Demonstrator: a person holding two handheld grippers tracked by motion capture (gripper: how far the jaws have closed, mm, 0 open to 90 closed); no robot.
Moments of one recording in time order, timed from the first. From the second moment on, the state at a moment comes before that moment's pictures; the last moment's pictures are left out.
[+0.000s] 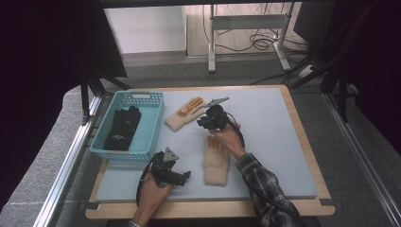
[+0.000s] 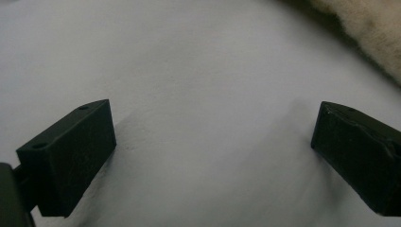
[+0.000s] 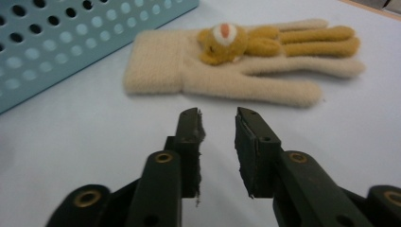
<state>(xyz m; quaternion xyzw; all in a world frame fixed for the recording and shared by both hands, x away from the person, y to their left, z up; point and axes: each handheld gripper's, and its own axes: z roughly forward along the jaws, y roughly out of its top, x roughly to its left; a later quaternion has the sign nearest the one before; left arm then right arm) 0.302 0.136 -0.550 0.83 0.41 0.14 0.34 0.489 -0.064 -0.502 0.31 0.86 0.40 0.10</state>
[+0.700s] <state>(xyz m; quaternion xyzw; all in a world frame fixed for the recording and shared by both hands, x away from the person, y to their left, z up) 0.302 0.136 -0.550 0.83 0.41 0.14 0.35 0.539 0.001 -0.534 0.33 0.87 0.35 0.13</state>
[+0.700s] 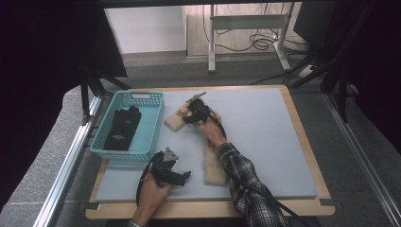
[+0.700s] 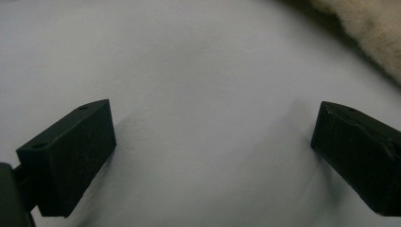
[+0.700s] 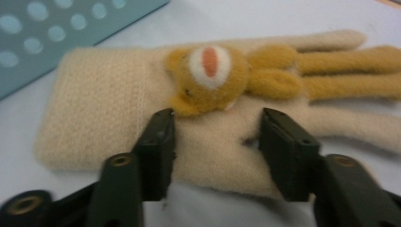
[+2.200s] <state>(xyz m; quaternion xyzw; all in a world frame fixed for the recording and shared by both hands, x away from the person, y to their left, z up) 0.303 0.136 -0.550 0.83 0.41 0.15 0.35 0.387 -0.106 -0.419 0.21 0.87 0.43 0.08</state>
